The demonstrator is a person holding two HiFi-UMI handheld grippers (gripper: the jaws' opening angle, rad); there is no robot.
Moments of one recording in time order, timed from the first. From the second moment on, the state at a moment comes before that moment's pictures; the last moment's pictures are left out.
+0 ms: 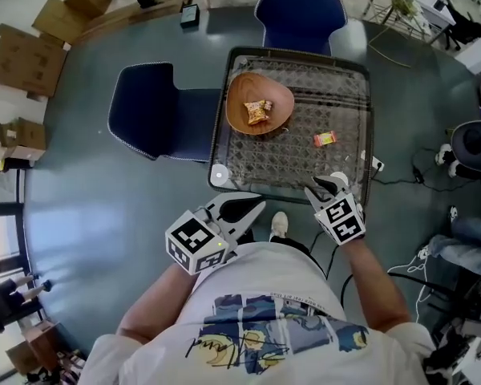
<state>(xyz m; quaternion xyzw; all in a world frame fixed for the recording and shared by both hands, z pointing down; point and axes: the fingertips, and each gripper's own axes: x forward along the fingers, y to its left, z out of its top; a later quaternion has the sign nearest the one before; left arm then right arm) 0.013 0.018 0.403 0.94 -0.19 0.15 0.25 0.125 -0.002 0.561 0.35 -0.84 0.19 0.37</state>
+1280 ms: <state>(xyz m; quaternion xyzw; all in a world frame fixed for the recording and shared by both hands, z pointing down) 0.044 0.076 0.407 0.94 -0.19 0.16 0.24 0.193 0.025 0.596 0.41 -0.82 0.20 0.36</state>
